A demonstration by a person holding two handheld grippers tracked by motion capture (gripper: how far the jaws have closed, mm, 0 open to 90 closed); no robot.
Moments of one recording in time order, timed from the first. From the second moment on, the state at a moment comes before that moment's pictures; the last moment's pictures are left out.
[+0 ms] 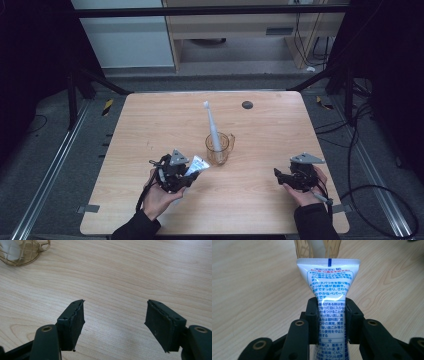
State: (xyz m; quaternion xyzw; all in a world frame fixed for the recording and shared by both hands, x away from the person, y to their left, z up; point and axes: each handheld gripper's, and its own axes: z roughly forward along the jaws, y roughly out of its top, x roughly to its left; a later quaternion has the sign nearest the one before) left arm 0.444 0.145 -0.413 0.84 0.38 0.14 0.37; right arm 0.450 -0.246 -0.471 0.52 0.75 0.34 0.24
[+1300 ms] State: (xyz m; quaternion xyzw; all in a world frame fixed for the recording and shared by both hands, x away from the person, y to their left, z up) left arm 0.494 0.093 -0.345 0.77 0.33 0.21 0.51; right arm 0.450 -0.245 -0.476 0.52 0.74 0.34 0.25
